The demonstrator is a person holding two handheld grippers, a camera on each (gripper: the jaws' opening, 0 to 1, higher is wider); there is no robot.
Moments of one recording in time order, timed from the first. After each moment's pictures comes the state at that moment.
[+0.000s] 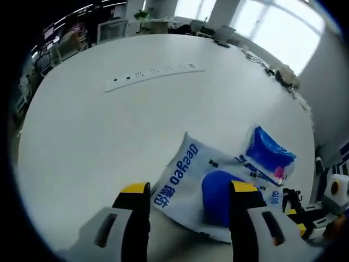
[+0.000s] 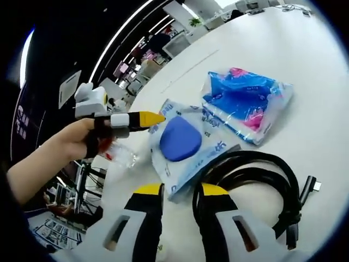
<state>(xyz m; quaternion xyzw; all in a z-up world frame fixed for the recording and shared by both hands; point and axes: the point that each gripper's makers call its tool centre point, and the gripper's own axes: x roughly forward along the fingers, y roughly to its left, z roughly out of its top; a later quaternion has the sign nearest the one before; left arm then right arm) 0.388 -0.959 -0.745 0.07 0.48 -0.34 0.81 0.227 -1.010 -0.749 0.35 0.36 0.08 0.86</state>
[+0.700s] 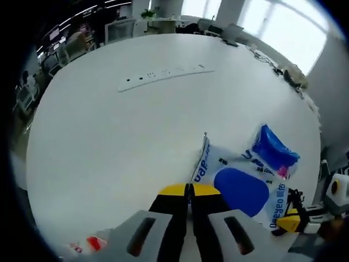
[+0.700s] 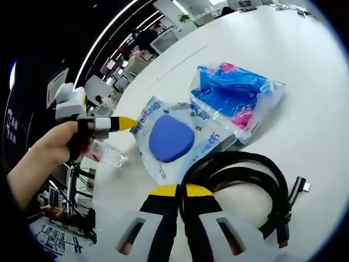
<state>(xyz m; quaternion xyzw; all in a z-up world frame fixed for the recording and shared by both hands) 0.395 -0.943 -0.732 0.06 0.48 -0.31 0.82 0.224 -1.022 -0.754 0.35 0.39 0.04 0.85</state>
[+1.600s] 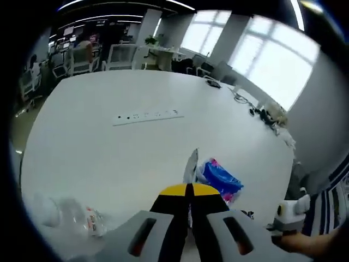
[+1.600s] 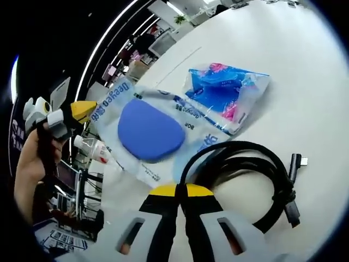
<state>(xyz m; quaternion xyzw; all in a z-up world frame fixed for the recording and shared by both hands) 0.329 -0.977 -0.617 -0.04 0.39 -0.35 0.85 0.208 -1.029 -0.751 0.38 0.38 0.06 0.84</state>
